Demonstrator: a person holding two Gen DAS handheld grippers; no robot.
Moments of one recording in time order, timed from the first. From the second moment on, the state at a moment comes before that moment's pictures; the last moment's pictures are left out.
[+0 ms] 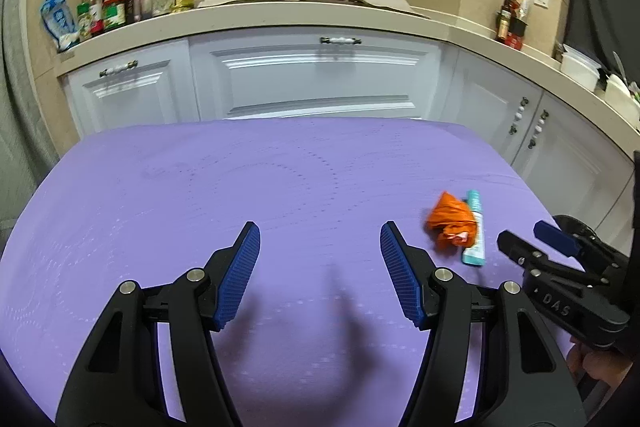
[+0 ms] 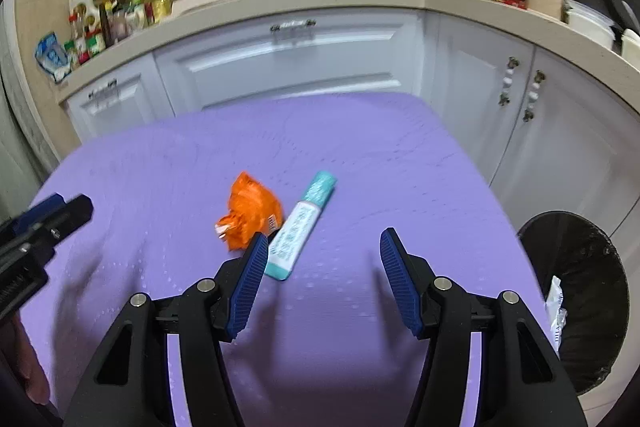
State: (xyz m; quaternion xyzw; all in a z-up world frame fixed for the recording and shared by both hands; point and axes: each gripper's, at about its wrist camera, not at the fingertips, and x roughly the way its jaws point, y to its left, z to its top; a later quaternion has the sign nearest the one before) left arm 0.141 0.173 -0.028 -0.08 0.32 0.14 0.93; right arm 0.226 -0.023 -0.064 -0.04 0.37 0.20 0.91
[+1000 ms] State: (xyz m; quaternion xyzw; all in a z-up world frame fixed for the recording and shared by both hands) left arm 0.143 0.194 -0.042 -0.11 0.33 0.13 0.93; right arm 0.255 -0.003 -0.084 -0.07 0.42 0.20 0.88
